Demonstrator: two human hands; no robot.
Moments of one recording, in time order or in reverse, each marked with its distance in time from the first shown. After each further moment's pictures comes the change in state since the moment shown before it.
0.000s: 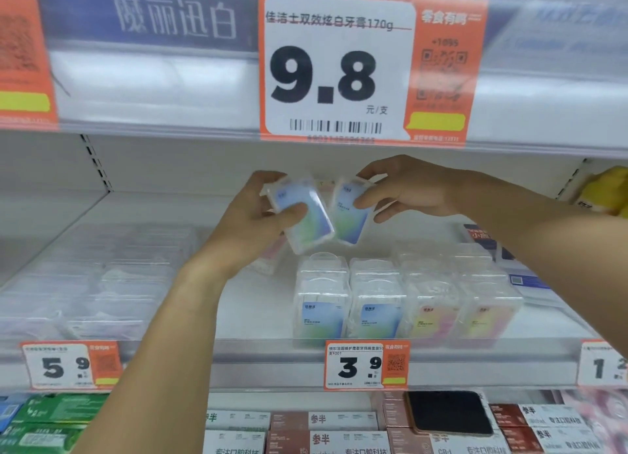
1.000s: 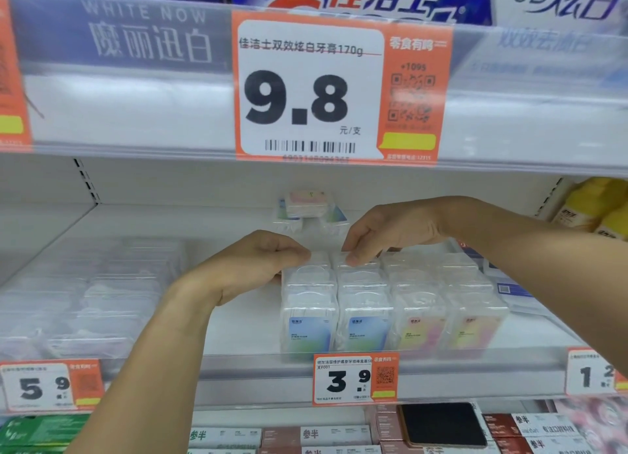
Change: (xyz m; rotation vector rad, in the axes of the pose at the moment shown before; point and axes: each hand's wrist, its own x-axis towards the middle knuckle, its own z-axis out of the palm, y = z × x) left_hand -0.013 0.007 0.011 0.268 -0.399 -0.288; right_hand -0.007 0.014 0.006 -0.401 -0.393 0.067
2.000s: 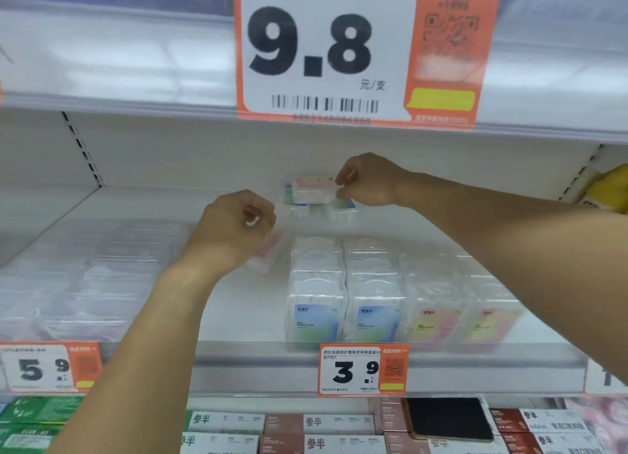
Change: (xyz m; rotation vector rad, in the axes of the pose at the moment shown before) left_hand 0.013 -0.023 -0.017 0.175 0.606 0.118; right_hand 0.069 -0.007 -0.020 -0.094 0.597 0.003
